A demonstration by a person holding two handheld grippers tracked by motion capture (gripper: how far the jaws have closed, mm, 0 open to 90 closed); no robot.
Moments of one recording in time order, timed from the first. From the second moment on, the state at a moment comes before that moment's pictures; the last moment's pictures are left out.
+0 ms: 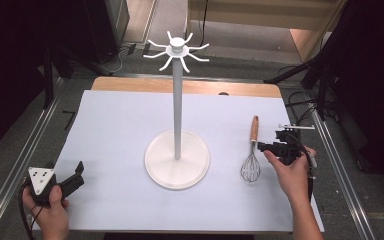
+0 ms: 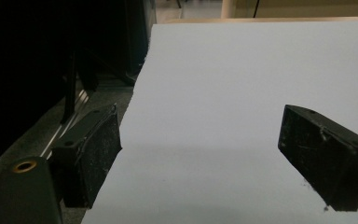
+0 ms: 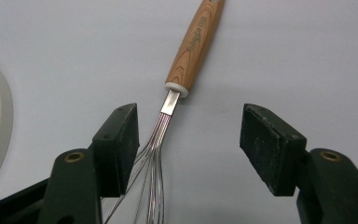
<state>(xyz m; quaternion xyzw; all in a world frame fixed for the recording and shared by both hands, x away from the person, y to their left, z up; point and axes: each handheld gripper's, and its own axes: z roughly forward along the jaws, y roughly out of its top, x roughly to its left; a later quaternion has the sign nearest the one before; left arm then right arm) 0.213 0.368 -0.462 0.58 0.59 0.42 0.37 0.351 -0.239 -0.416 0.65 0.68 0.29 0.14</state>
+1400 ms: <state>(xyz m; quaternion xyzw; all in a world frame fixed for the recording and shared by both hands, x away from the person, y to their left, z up) 0.214 0.367 -0.462 0.58 0.59 0.42 0.37 0.439 -0.225 -0.413 0.70 0.69 0.19 0.03</state>
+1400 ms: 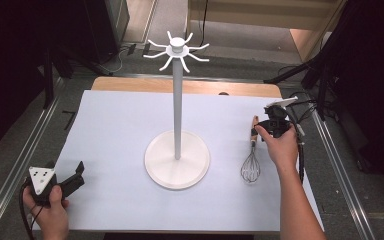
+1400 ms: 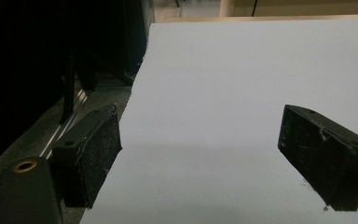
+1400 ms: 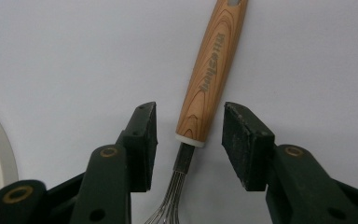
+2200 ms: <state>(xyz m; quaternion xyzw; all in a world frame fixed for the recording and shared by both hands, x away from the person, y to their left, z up) 0.214 0.368 -0.462 0.58 0.59 0.42 0.37 0.464 -0.220 -0.438 0.75 0.65 0.13 -0.01</state>
